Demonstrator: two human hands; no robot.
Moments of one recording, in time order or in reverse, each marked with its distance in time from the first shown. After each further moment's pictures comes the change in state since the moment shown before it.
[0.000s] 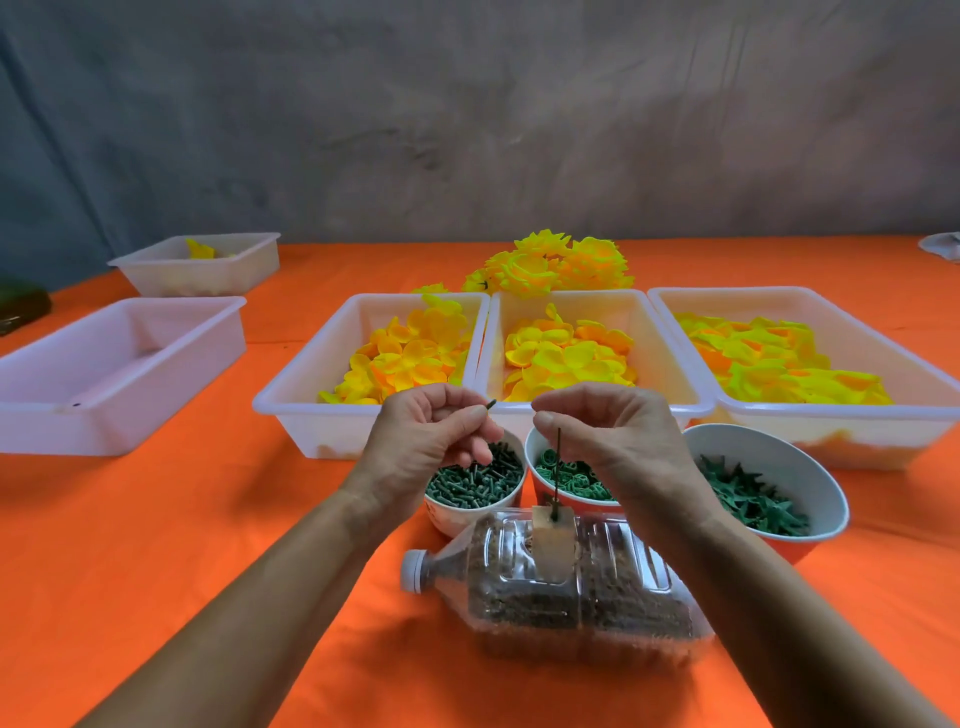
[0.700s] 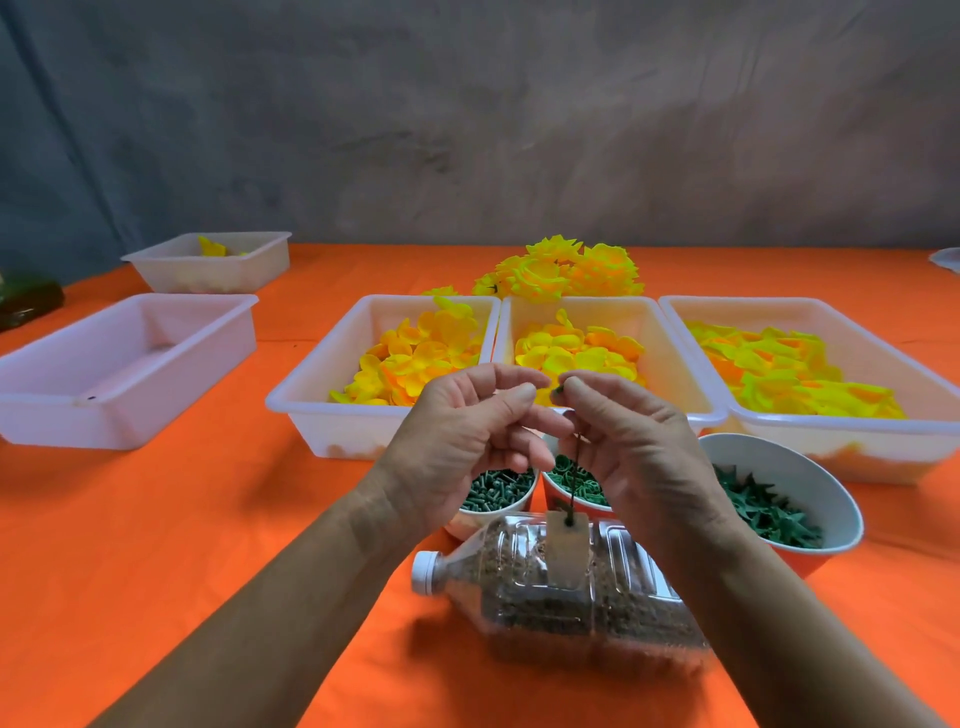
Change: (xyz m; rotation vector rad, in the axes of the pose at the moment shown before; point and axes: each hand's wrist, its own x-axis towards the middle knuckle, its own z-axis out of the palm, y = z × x) left_hand -0.018 0.038 0.023 -0.163 -0.182 -0.037; right_hand 0.003 -0.002 0.008 0.555 -0.028 0.103
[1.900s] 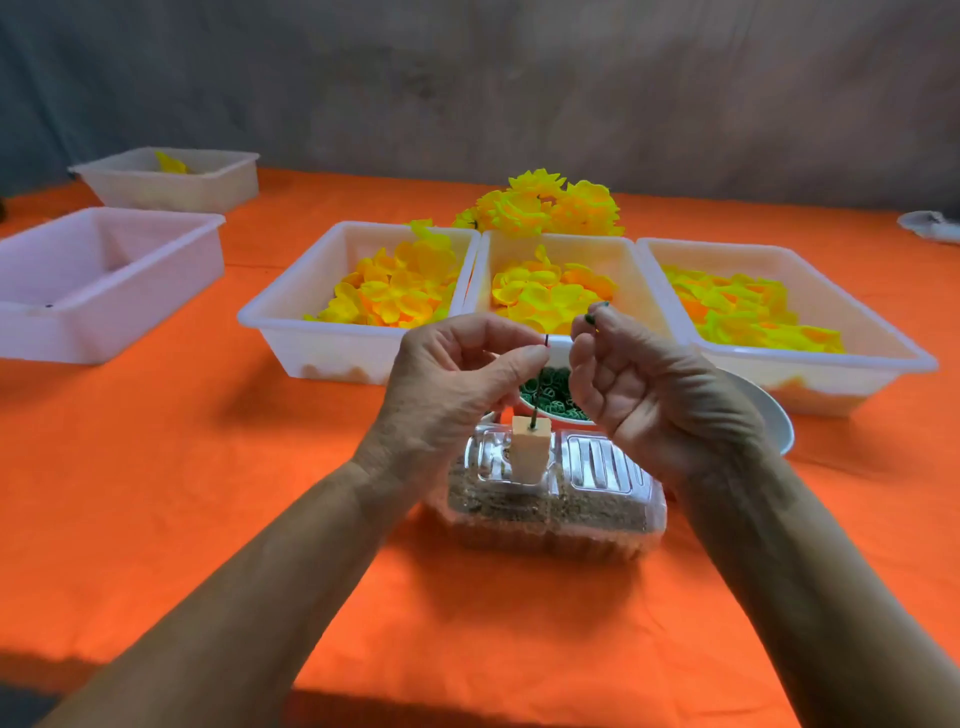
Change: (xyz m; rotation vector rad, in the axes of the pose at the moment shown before) left_hand -0.034 -0.018 0.028 0.167 0.158 0.299; right_hand -0.035 -0.030 -0.011 0.278 0.061 0.240
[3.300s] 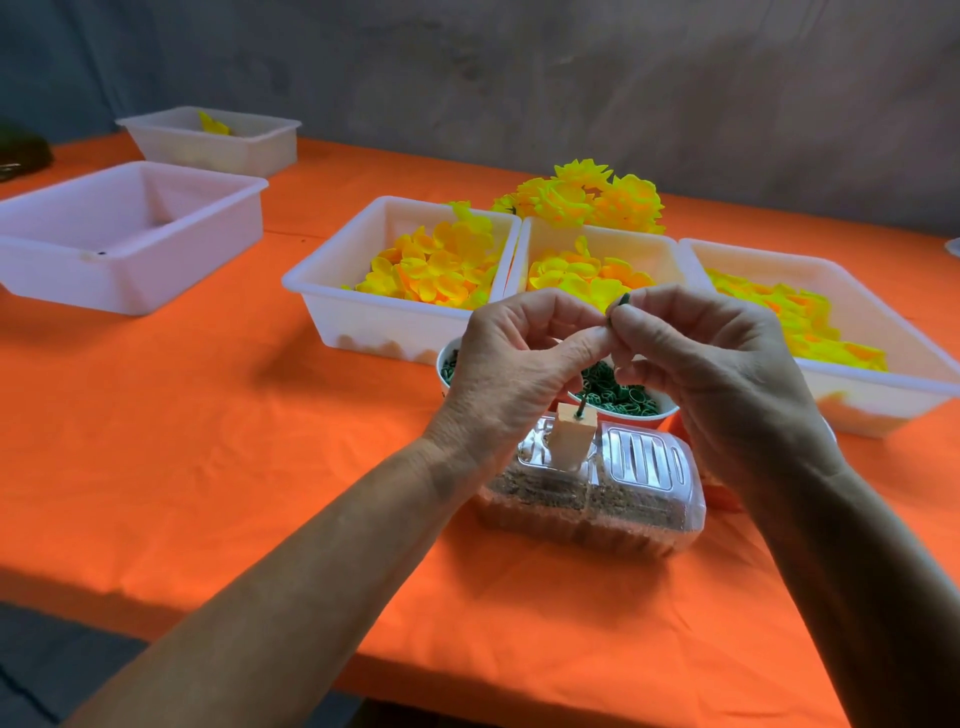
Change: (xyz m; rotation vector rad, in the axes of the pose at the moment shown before) left_hand -0.005 0.001 0.006 -0.015 0.041 -0.010; right_hand -0.007 0.005 0.005 -0.817 -0.178 -0.460
